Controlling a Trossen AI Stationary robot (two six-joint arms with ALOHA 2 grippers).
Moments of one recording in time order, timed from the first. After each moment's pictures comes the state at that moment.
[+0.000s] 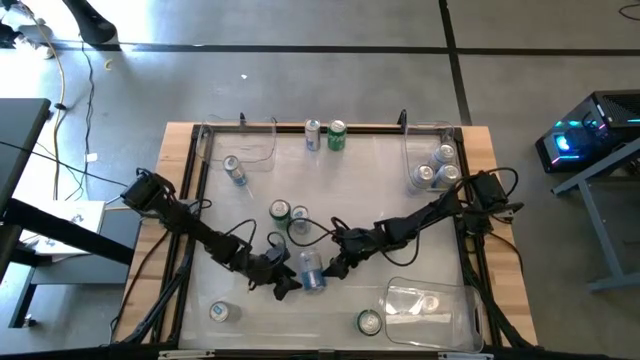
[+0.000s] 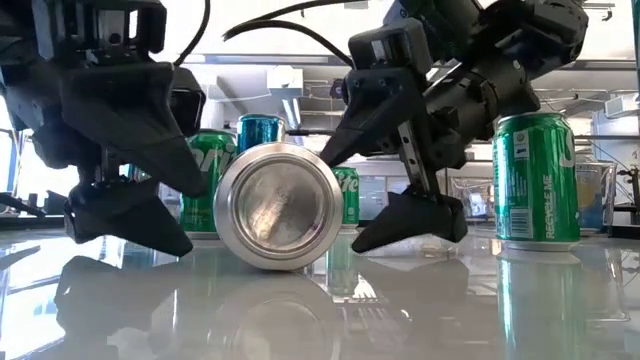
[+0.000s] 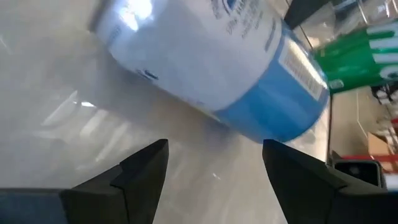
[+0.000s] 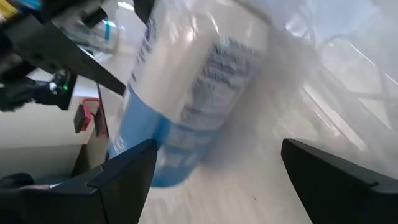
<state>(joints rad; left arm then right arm) -0.54 1.74 0.62 0.45 -0.27 -1.16 0.24 1.89 0.87 0.40 -0.16 1.09</state>
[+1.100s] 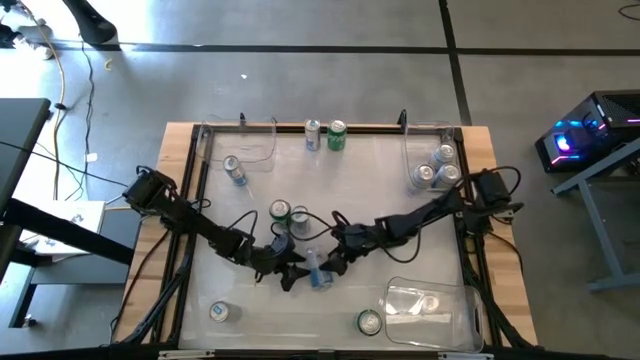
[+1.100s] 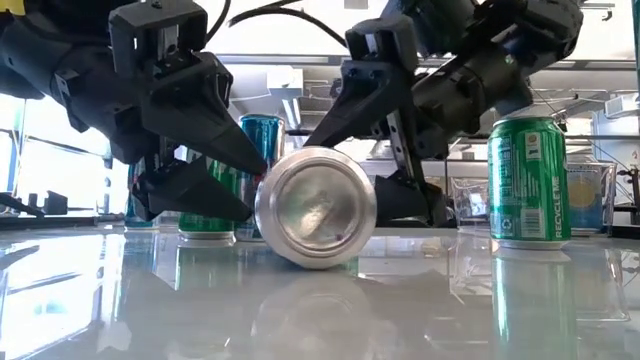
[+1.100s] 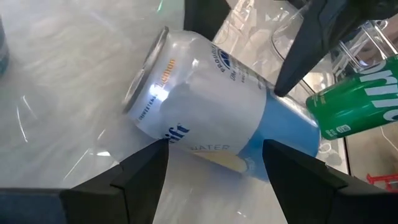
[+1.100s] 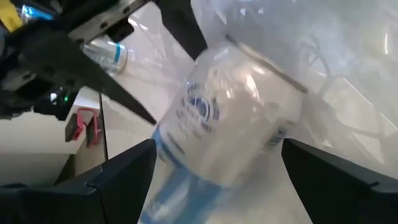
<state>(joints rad) -0.46 1.74 0.62 0.53 -0.35 -0.95 0.23 1.86 0.87 0.40 -0.09 1.00</state>
